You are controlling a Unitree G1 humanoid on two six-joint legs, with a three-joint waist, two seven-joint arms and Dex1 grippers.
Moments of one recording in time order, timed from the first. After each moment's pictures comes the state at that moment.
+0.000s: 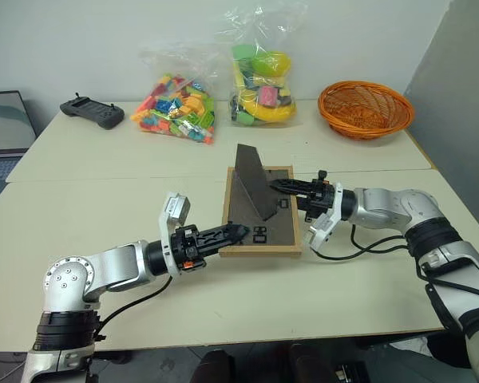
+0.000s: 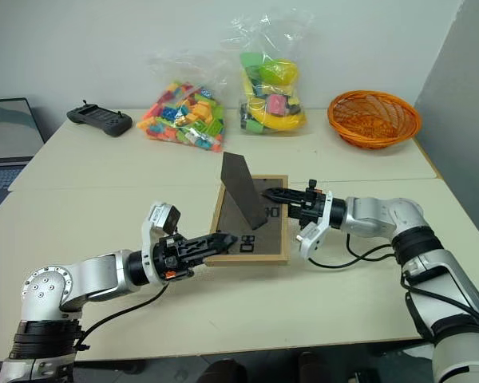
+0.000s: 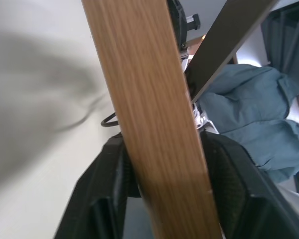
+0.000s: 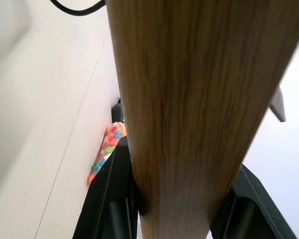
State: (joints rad) left arm -0.30 0.61 0.17 -0.09 -1.96 1.25 -0.07; right arm -0.94 -0.62 0.42 0.70 -1.00 -1.23 -0.27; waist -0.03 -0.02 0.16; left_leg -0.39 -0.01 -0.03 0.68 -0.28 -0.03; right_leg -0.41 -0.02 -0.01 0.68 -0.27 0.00
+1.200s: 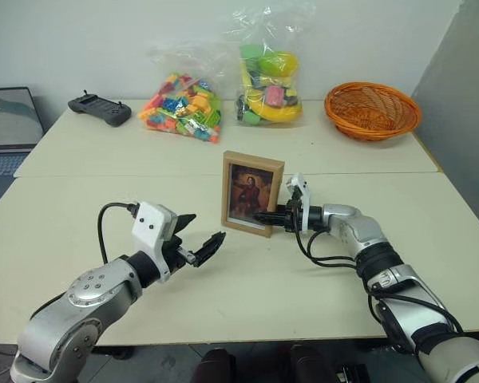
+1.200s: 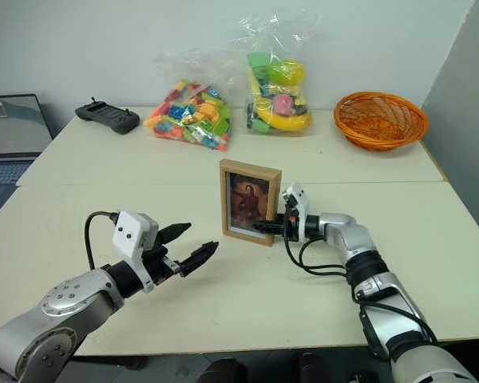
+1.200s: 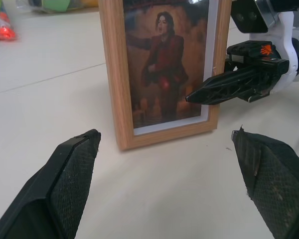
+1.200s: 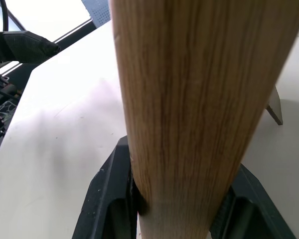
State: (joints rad) left arm 0.03 0.70 0.11 -0.64 -0.77 0.67 -0.30; right arm -0.80 -0.27 0.23 0.68 0.40 0.30 1.07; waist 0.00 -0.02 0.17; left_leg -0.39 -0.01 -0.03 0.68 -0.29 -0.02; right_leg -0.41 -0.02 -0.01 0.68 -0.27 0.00
